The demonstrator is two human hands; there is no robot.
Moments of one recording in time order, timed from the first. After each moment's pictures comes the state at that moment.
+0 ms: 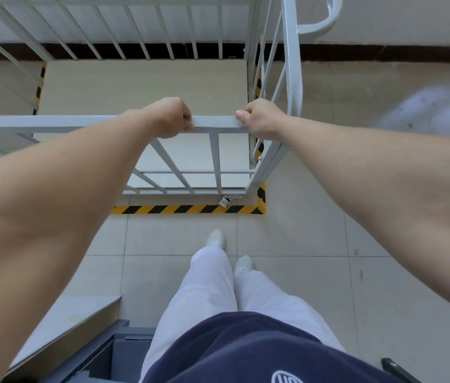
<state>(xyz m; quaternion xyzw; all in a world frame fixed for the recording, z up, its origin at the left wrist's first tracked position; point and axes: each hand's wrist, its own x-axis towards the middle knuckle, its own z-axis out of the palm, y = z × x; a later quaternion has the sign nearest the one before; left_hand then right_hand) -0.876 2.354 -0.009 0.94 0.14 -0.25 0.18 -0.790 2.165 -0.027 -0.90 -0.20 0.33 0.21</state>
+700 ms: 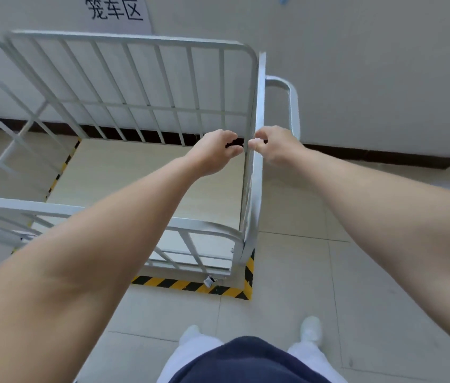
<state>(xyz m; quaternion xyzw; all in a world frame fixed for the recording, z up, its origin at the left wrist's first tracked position) -0.742 2.261 0.081 0.93 0.16 -0.03 0.33 -0.648 2.127 0.081 -0.92 -0.27 0.19 0.23</state>
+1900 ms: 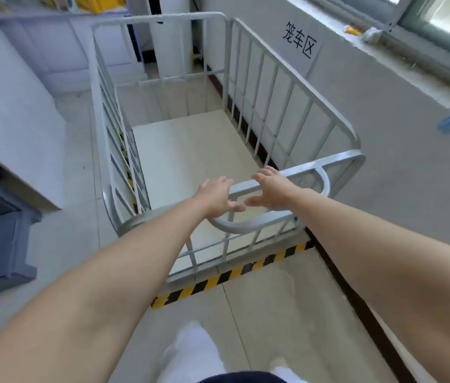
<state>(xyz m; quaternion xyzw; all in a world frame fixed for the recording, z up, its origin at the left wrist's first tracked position) -0.516 2.128 0.037 0.75 0.61 -0.03 0.26 -0.356 2.148 0.050 -0.58 -0.79 0.18 -0.11</state>
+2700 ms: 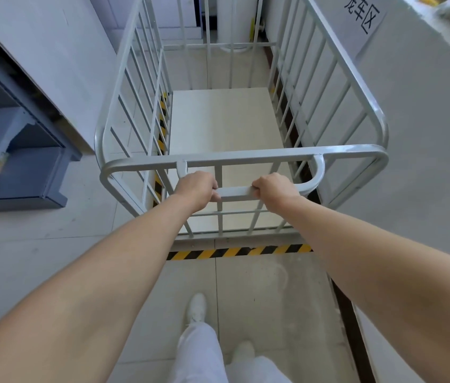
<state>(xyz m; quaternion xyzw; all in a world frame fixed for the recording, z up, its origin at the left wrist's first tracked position) -0.439 2.087 -0.002 0.60 0.76 0.02 0.25 -0.269 2.151 -0.014 -0.48 -0.86 0.11 -0.11</state>
